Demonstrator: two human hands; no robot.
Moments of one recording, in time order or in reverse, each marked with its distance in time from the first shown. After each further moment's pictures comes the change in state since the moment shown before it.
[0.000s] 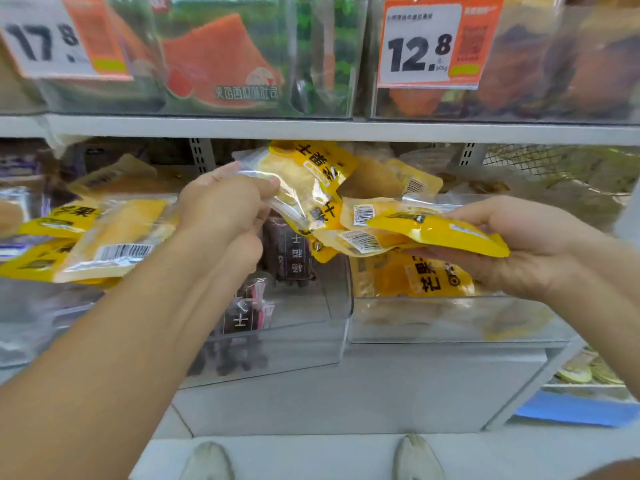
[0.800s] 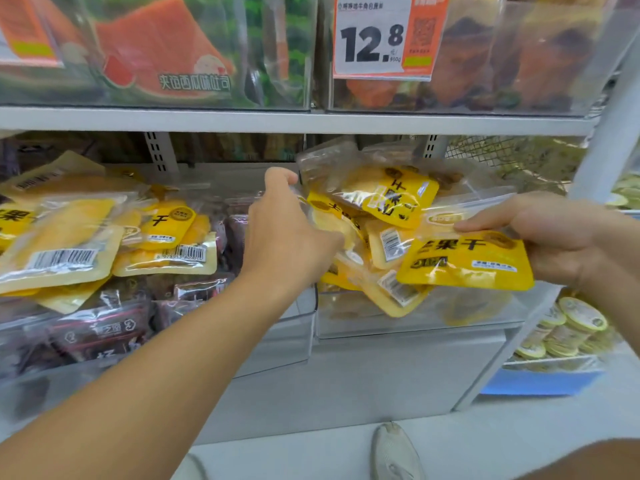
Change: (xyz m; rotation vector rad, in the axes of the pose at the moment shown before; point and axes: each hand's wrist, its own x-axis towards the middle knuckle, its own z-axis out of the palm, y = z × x) left_hand -0.055 -0.047 0.040 0.837 -0.250 0.376; right_hand -0.016 -0.018 -0.056 -0.477 0.344 -0.049
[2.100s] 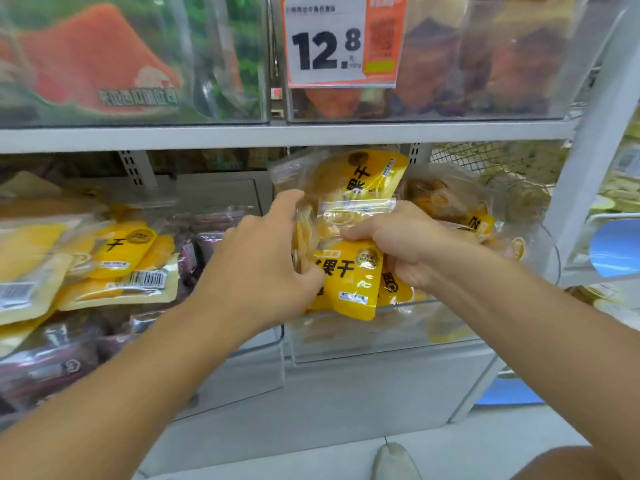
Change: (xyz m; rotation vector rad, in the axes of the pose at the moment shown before) left_hand 0.002 -0.001 0.004 0.470 -0.138 0.350; right_hand 0.052 0.003 0.079 0.063 -0.060 -0.203
